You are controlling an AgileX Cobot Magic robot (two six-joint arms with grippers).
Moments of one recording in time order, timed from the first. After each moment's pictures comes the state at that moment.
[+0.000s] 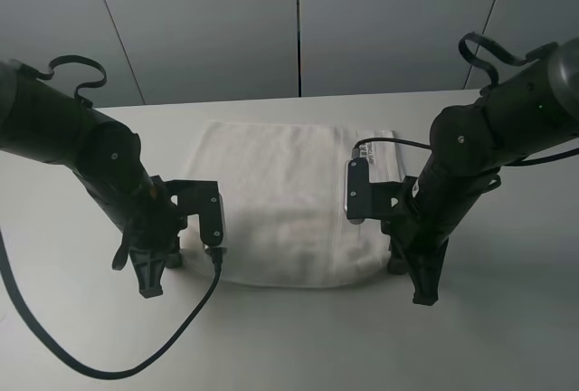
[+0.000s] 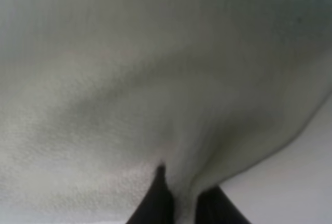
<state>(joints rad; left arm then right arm) -0.54 1.90 -0.83 0.03 0.48 0.76 0.54 1.85 -0.73 0.17 0.50 -1.01</state>
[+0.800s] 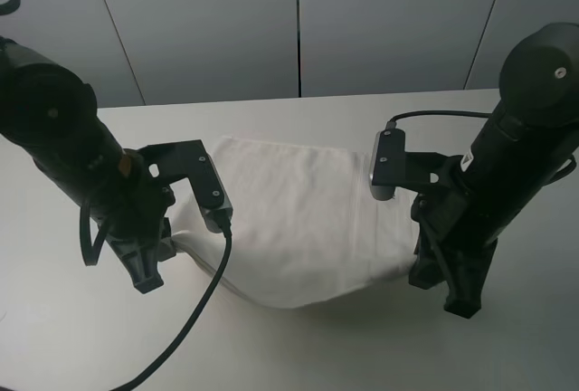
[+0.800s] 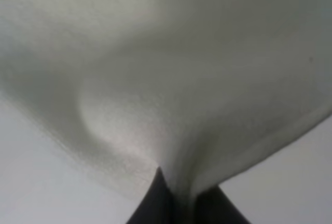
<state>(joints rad) -0.63 1.60 -0.82 0.02 0.68 0.44 0.54 1.51 -0.71 0.28 0.83 -0.87</state>
